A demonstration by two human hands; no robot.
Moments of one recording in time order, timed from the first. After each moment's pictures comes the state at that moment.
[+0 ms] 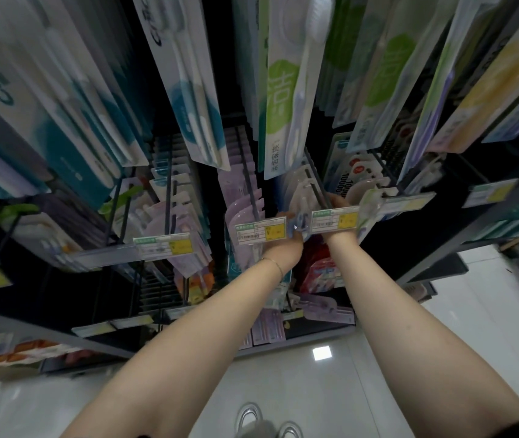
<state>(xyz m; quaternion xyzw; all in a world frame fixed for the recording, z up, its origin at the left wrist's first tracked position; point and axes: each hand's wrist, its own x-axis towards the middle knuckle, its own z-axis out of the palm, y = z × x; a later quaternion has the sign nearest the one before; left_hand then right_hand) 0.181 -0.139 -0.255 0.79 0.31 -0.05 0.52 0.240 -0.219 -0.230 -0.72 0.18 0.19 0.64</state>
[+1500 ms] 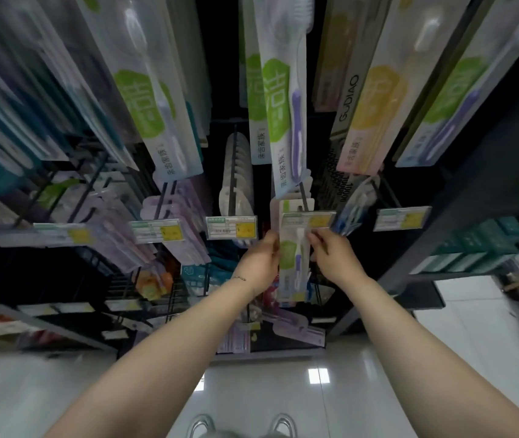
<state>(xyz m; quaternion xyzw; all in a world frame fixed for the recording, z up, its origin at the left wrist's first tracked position) 0.214 -0.237 -0.269 0.91 0.16 0.01 0.37 0.308 -0.385 -0.258 -0.85 -0.28 0.14 0.43</state>
